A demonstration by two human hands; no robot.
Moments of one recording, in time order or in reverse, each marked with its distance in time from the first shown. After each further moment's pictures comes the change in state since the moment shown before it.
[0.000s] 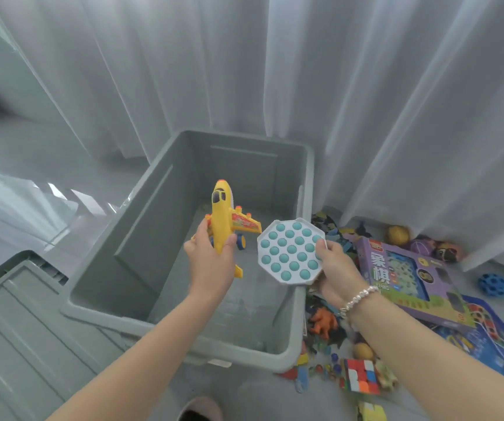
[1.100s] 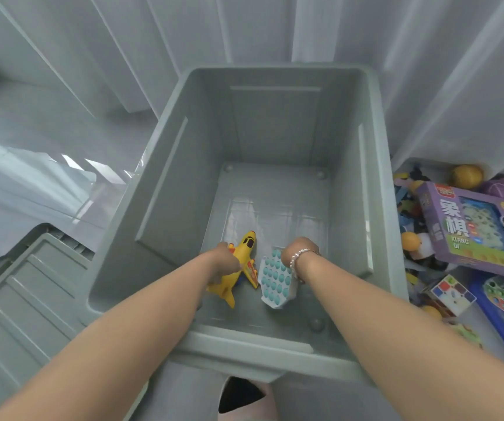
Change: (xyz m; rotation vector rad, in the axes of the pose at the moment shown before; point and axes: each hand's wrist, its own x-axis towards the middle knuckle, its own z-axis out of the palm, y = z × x) left_hand 0.091 -0.145 -0.008 0.873 -0.616 -0.501; right_hand 0.096 0.118 0.076 -1.168 0.045 0.202
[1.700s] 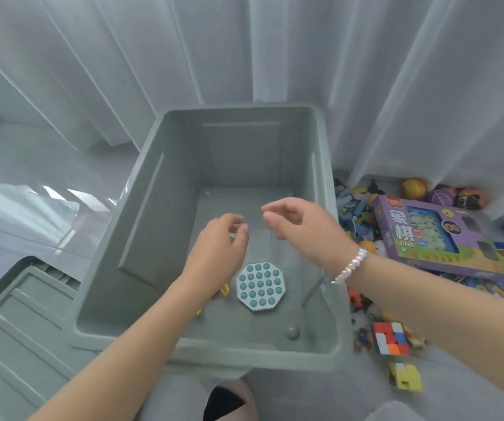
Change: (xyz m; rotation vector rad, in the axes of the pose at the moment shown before) left_hand -0.141 0.060 -0.024 -0.217 0.514 0.620; right_hand -0.115 0.010 -0.108 0.429 0.137 -0.738
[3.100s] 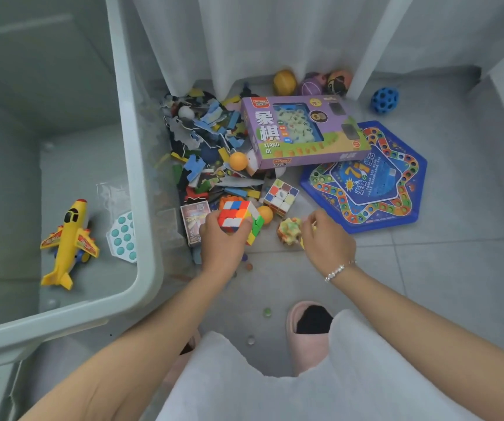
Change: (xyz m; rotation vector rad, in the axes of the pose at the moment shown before) left_hand -0.061 0.046 0.269 -0.313 -0.212 -0.307; right_hand -0.151 0.268 -0.109 -0.615 0.458 0.556
